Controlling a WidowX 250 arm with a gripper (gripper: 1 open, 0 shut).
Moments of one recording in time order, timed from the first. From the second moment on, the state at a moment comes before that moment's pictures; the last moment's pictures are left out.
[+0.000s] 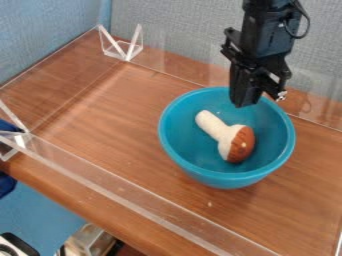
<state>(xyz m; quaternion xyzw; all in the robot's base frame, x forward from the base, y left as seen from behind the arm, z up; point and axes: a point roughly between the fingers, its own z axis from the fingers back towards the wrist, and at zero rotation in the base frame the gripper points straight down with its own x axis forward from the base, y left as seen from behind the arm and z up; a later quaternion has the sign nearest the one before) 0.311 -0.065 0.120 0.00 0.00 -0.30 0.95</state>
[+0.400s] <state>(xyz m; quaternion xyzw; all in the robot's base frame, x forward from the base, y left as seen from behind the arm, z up) 0.307 -0.066 0.108 0.00 0.00 -0.29 0.96</state>
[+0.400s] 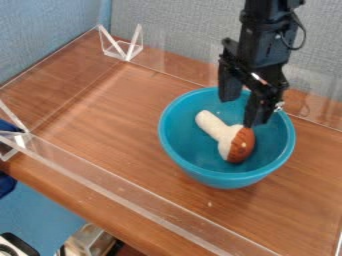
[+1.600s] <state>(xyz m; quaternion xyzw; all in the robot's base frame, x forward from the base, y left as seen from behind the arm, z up) 0.291 -0.061 0.042 -0.02 0.05 -0.26 0.96</state>
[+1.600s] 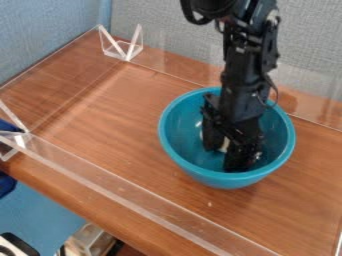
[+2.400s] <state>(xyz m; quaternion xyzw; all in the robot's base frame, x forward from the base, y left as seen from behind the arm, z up) 0.285 -0.061 0.050 0.00 0.03 -0.27 0.96</state>
